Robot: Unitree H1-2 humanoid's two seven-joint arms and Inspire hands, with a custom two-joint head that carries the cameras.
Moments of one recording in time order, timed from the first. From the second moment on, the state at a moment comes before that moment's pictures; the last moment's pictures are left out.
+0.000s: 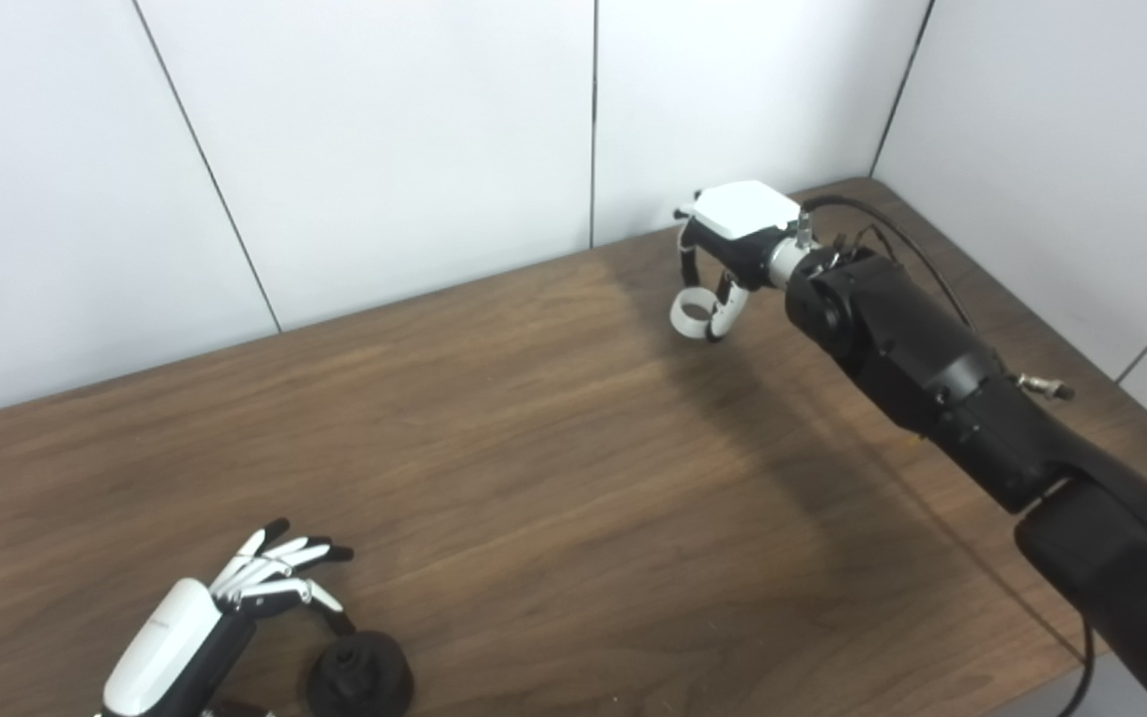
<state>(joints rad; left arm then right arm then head) -0.20 0.59 -0.54 0.10 0.37 -0.49 0.06 -0.61 -0.68 0.32 0.26 -0.91 0.17 0.31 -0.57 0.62</state>
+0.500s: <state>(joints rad) -0.27 0.46 -0.53 0.16 0.45 -0.49 0.02 -0.60 -0.67 0.32 -0.04 -0.91 0.09 0.36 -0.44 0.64</state>
